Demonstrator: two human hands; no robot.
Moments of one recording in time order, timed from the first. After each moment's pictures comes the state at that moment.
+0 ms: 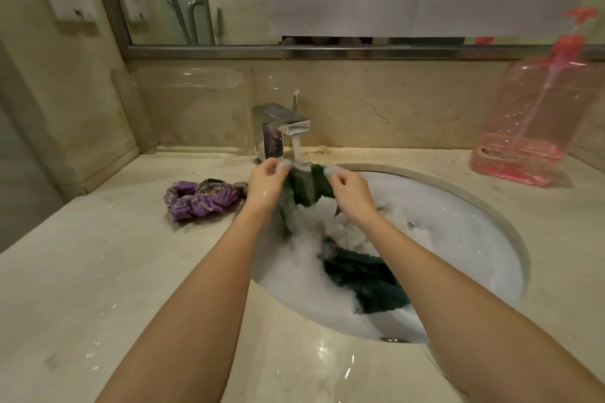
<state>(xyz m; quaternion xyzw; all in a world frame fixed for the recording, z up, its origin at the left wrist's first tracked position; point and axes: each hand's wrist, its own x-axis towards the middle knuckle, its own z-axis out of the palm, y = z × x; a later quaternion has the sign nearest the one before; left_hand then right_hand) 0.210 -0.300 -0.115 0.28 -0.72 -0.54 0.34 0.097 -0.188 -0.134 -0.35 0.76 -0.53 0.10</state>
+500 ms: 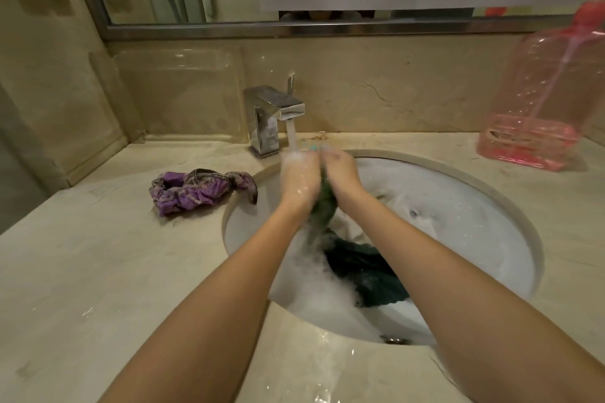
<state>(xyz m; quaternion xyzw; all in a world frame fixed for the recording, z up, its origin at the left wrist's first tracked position) 0.170 -0.247 -0.115 0.34 -0.67 -0.58 0.32 0.101 -0.223 -0.125 -0.22 0.73 -0.62 0.19</state>
